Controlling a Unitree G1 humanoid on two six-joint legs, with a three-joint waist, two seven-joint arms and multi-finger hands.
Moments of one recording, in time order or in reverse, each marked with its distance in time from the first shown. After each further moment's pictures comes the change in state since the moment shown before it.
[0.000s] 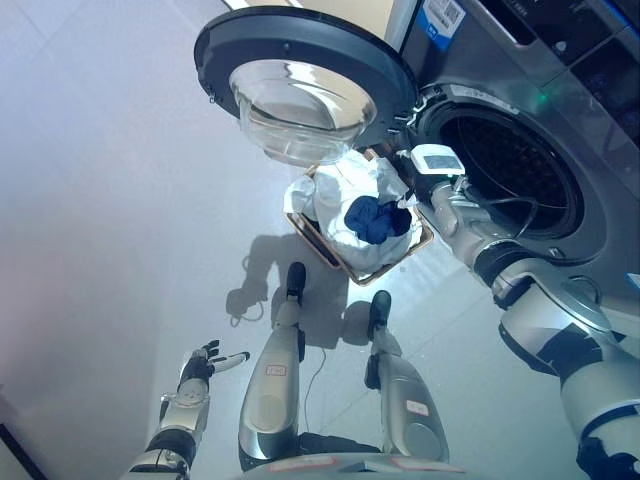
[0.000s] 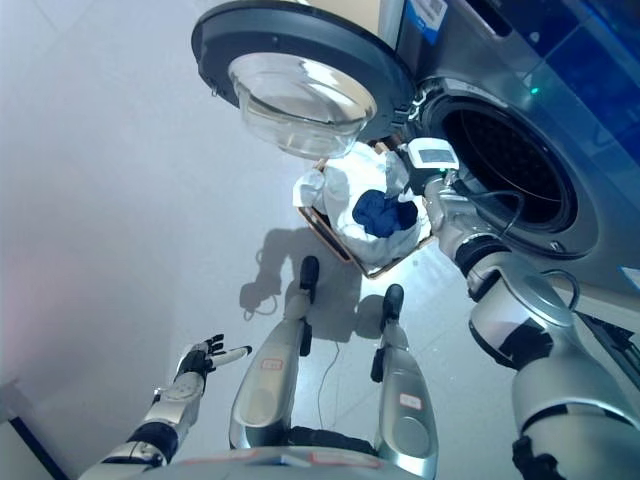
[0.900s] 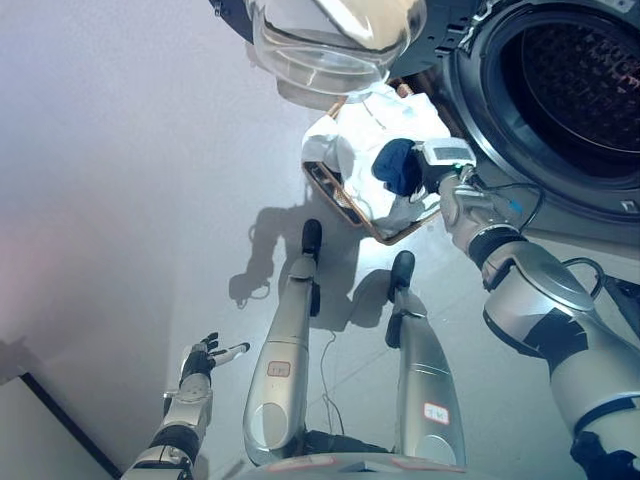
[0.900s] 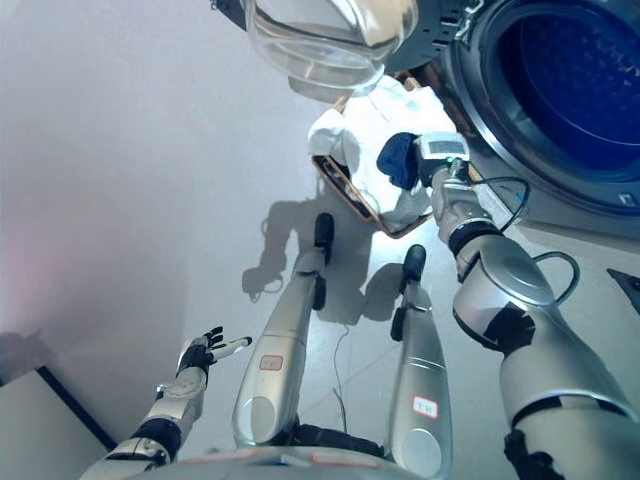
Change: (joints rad) left arm -0.010 -0.014 0.001 0.003 -0.060 -0.024 0.031; right arm -0.142 0.046 0.098 0.229 0.086 0.000 -0.030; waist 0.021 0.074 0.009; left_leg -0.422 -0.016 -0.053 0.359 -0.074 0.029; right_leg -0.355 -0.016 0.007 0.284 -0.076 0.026
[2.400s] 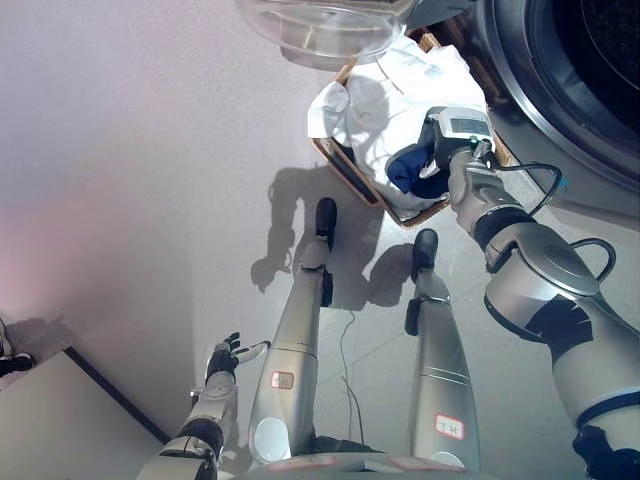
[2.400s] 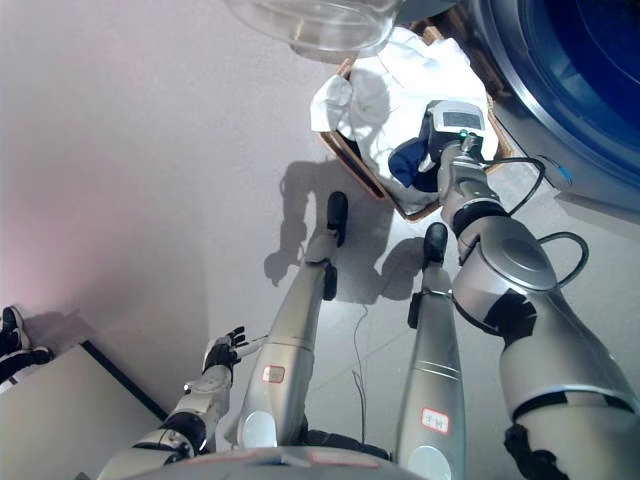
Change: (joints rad) left arm -0.061 -0.097 -0.047 0.078 -0.047 -0.020 0.057; right arm -0.070 0.008 0.022 0.031 0.112 0.020 -0.038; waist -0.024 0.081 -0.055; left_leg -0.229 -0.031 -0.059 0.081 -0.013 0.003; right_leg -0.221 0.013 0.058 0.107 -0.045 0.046
